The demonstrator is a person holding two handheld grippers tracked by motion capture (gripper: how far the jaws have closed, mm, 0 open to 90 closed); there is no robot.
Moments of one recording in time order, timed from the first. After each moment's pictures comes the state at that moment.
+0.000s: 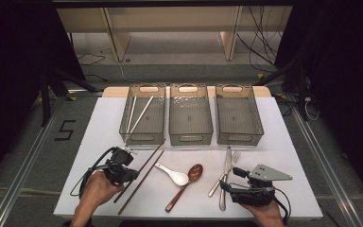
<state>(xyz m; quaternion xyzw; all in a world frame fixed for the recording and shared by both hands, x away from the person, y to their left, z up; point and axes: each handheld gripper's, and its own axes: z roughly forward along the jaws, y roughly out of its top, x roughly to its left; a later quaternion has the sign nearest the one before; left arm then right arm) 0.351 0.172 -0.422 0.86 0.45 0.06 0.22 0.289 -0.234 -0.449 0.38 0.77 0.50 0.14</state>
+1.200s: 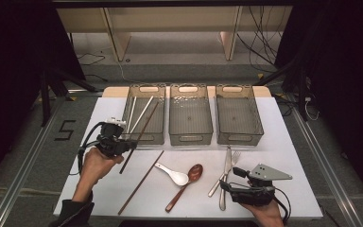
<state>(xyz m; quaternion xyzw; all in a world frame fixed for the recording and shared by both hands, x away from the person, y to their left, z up) 0.401 0.193 -0.378 0.80 0.48 0.11 0.35 0.291 -0.235 -0.451 0.38 0.77 0.50 0.14</state>
